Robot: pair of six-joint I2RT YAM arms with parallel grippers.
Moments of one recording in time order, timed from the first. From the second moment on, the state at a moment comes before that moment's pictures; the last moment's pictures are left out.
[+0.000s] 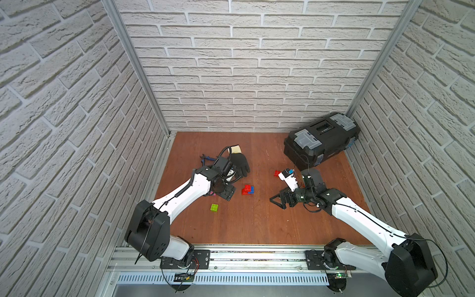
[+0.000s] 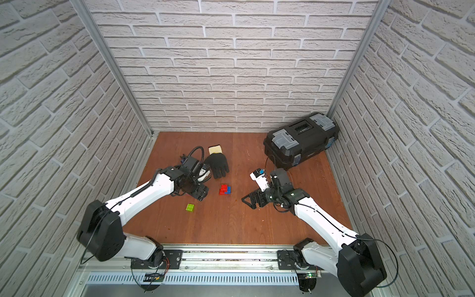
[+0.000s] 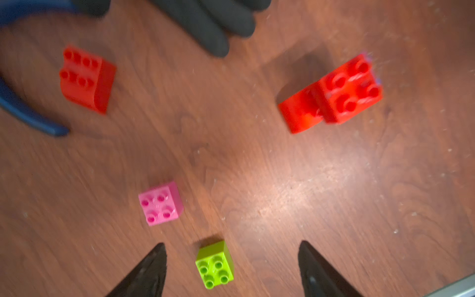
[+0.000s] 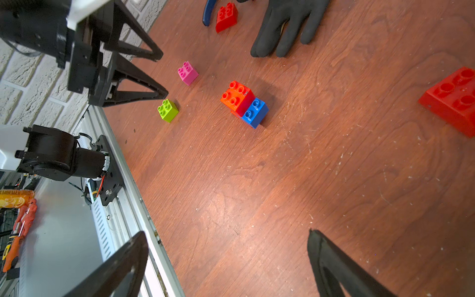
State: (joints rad) left arm -0.56 1.42 1.00 -0.85 -0.03 -0.04; right arm 0.40 1.12 0.69 -0.41 -0.56 0.12
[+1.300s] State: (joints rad) left arm -0.52 1.42 0.73 -0.70 -0.13 -0.39; right arm 0.40 1.14 0.70 -0.47 -0.49 0.12
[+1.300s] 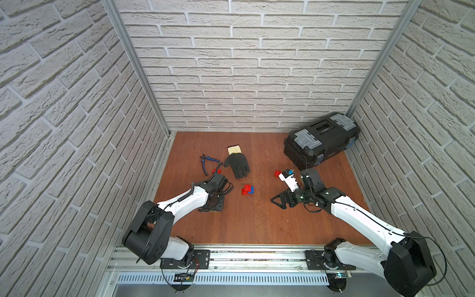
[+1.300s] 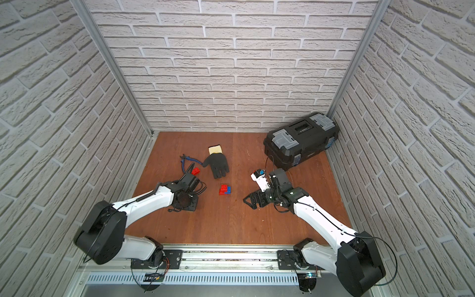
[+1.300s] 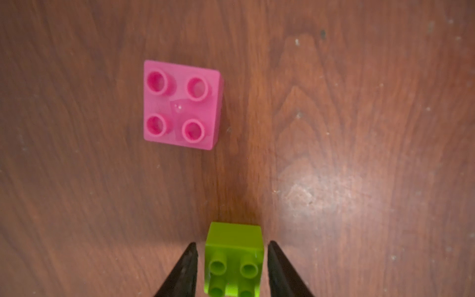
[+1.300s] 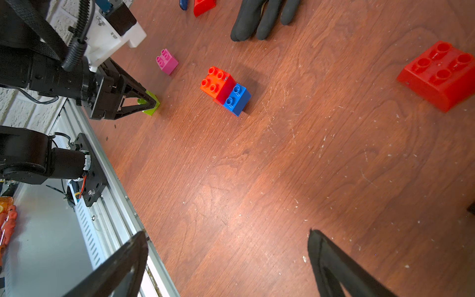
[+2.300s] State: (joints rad) left arm -0.93 1.68 1.03 -0.72 -0.22 -0.88; right arm 0.31 1.14 0.72 -0.54 -0.41 0.12
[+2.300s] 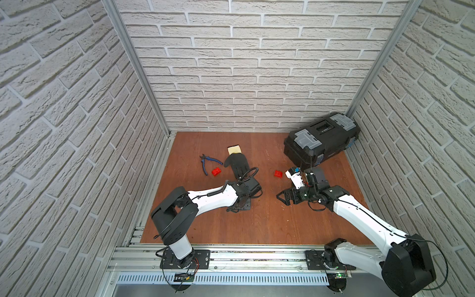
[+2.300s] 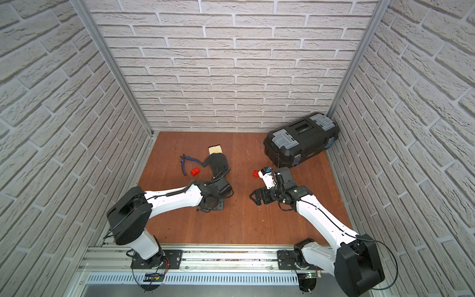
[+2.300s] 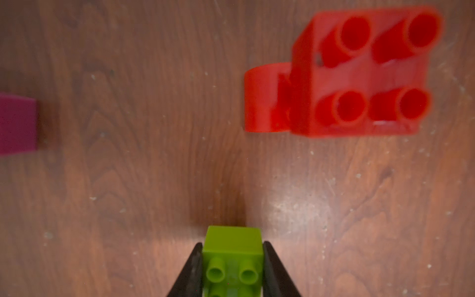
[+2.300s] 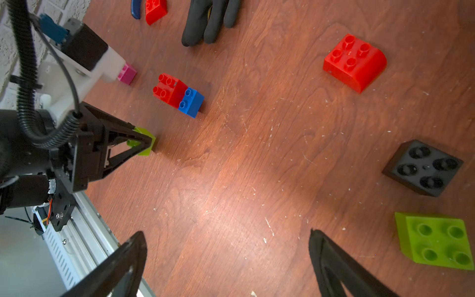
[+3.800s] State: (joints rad) left arm -0.91 1.63 1.15 -0.73 -0.18 -0.82; right arm 0.23 1.15 0.75 -0.51 -0.49 -0.01
